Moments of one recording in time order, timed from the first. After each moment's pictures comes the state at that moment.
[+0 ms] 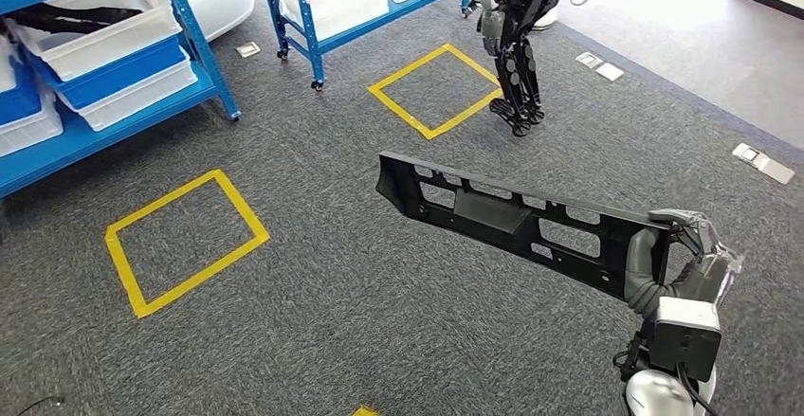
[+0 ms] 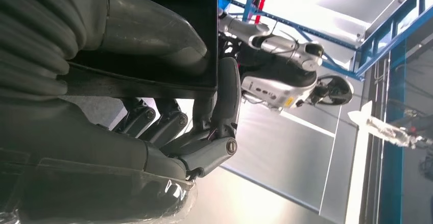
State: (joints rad) left arm 0.02 -0.03 -0.15 -0.16 0.39 0.19 -0.35; right arm -0.01 -0.03 0.24 -1.69 0.42 -0.43 -0.49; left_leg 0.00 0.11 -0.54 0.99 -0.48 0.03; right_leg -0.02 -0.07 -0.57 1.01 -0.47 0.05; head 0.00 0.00
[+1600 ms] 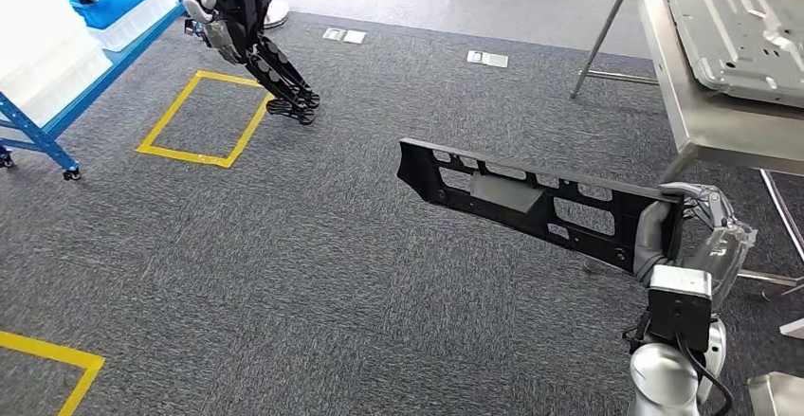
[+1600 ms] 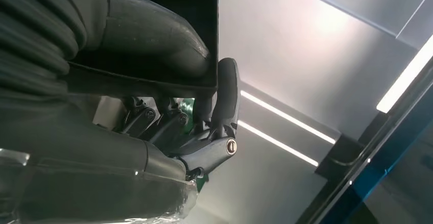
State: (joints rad) left arm 0.01 -0.02 -0.15 -0.15 0.39 0.24 -0.32; right arm -0.10 -0.02 0.19 -1.68 0.55 -0.45 -0.46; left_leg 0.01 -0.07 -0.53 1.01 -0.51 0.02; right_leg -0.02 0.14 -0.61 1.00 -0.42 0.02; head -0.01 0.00
